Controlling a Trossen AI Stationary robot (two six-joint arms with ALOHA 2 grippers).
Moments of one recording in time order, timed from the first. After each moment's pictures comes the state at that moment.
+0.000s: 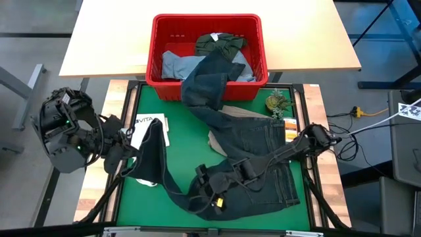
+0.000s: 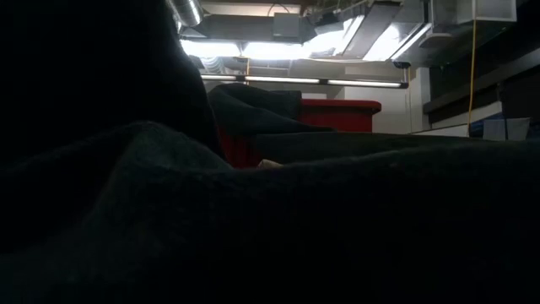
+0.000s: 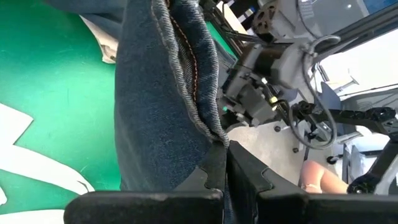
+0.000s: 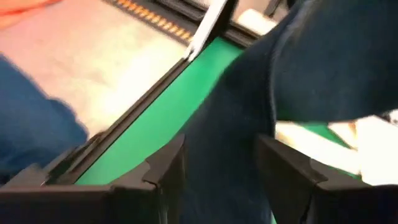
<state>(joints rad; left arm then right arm) -0.94 1.34 2.02 -1.57 -0.69 -1.61 0.10 1.96 1.56 -0.13 0.03 -0.24</state>
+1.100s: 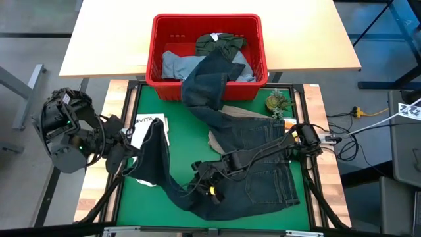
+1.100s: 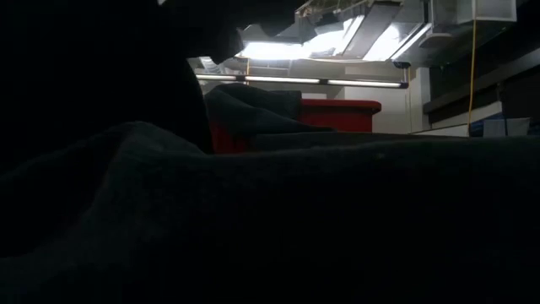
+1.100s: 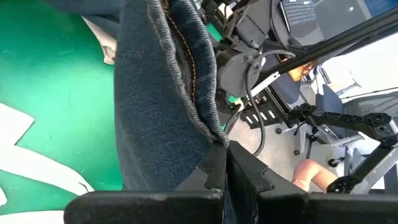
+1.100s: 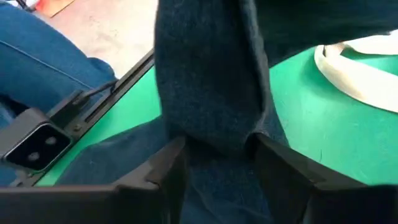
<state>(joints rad) -0.93 1.35 2.02 -1.57 -0.69 -1.62 0.00 2.06 1.56 -0.22 -0.24 -0.22</state>
